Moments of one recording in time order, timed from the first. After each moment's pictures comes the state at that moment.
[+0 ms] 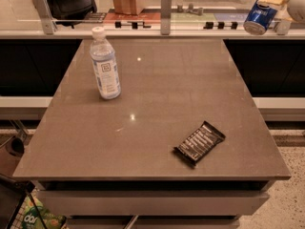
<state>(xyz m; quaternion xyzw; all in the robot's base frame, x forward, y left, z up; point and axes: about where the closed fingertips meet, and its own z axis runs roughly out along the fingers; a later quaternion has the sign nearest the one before) 0.721 -0.345 1.023 0.16 0.81 0.21 0.53</state>
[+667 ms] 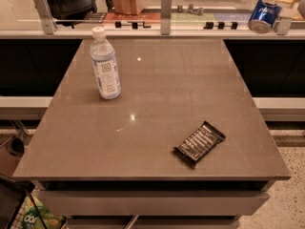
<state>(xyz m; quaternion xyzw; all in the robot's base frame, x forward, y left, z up) 0.717 -0.351 1.027 0.11 0.81 0.27 0.52</state>
